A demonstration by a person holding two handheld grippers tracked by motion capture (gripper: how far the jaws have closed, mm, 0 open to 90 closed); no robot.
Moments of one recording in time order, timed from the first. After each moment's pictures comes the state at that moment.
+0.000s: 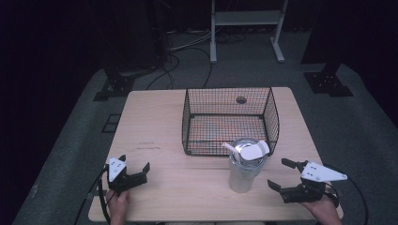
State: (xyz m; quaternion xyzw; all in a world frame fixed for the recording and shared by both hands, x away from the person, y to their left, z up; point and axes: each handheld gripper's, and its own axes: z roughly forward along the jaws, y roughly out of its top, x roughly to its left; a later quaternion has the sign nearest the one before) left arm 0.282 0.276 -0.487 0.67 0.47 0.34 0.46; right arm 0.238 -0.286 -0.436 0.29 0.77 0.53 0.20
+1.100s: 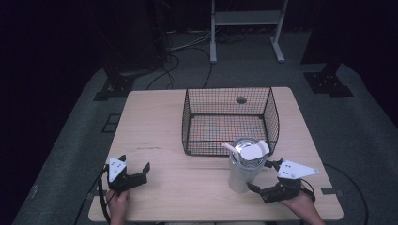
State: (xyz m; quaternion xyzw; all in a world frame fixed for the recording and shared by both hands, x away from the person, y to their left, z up) left arm 0.281 0.276 -0.487 0.67 0.47 0.34 0.46; right arm 0.255 -0.235 -0.447 0.24 0.78 0.55 0.16
